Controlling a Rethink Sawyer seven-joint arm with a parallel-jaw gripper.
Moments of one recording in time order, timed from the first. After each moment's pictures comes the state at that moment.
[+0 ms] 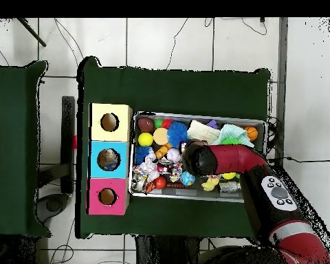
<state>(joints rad) -0.61 -0.45 0.32 1.58 -0.59 0.37 1.72</state>
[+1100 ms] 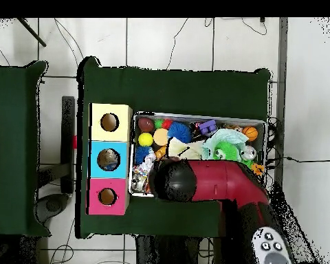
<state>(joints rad) -0.46 -0.96 0.27 1.88 -0.30 0.70 1.72</state>
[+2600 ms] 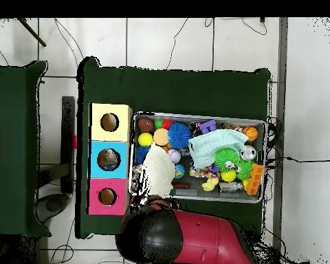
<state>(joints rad) -0.38 -1.28 0.16 2.15 -0.05 0.75 1.72</state>
